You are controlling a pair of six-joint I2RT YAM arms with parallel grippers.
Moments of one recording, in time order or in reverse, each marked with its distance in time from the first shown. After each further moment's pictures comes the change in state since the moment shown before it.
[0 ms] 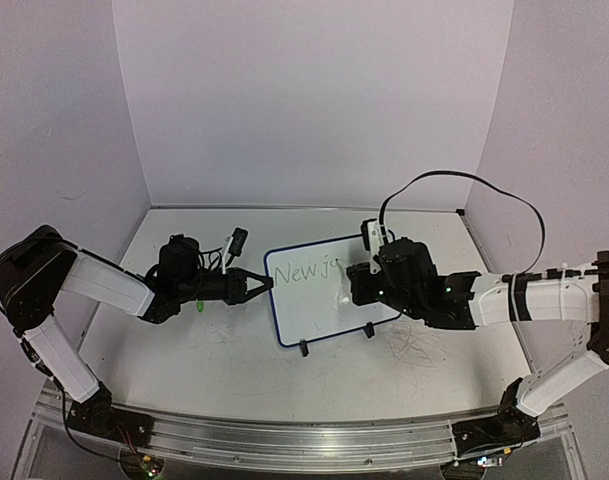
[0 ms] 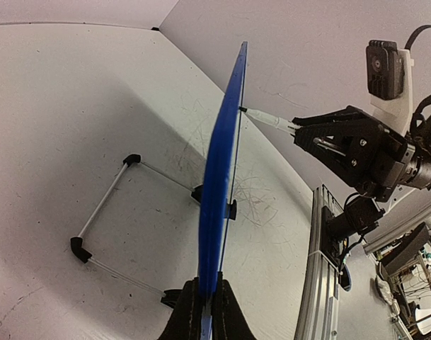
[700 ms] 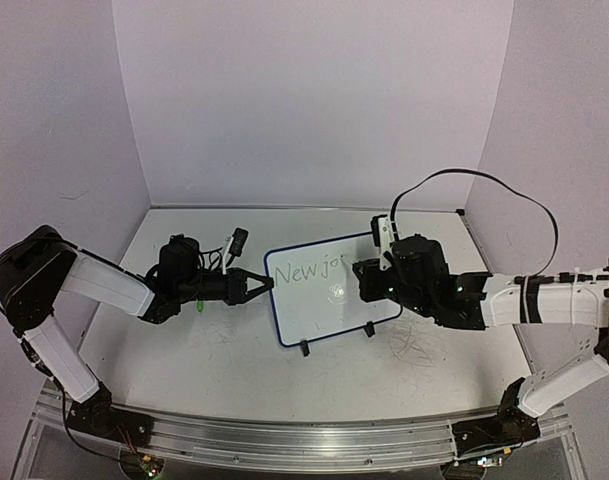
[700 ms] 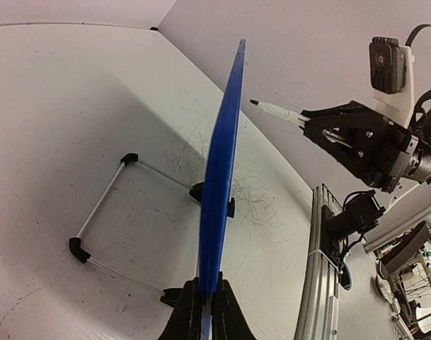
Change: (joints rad) left arm 0.000 -0.001 0.000 -0.001 0.000 0.003; right arm -0.020 -0.065 -0.036 0.012 -0.037 0.004
